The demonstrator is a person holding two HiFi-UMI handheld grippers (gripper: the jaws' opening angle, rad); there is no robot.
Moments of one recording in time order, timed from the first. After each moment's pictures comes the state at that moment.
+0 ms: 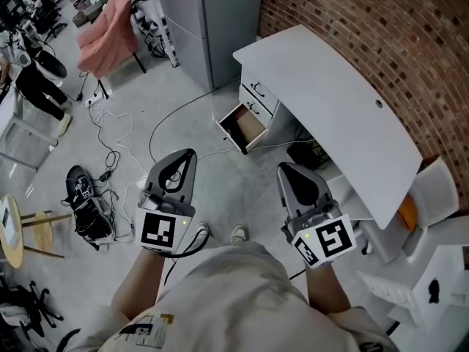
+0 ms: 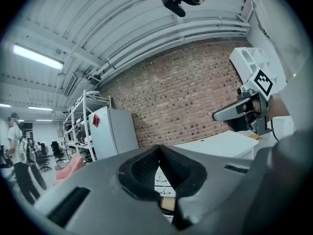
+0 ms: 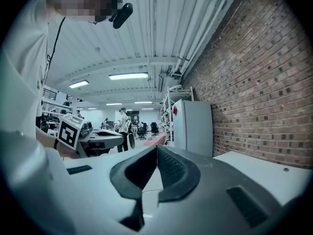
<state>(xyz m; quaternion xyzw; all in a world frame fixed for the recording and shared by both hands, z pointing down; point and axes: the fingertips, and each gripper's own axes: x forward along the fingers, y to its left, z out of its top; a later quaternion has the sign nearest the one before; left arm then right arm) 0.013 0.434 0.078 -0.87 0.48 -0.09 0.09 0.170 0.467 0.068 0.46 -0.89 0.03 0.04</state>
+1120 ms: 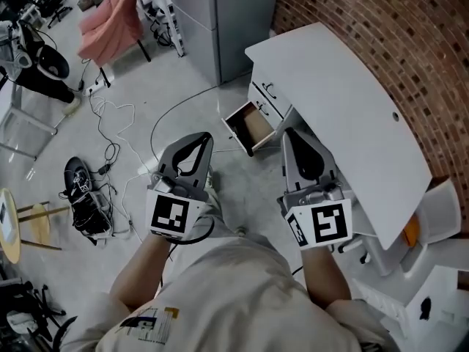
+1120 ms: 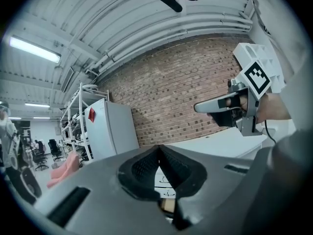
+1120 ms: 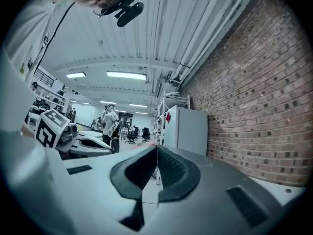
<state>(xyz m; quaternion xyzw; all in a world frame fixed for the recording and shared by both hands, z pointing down) 0.021 0.328 0.120 -0.87 0.47 -0.11 0.08 0.148 0.330 0.070 0.50 -0.87 -0.05 0.03</state>
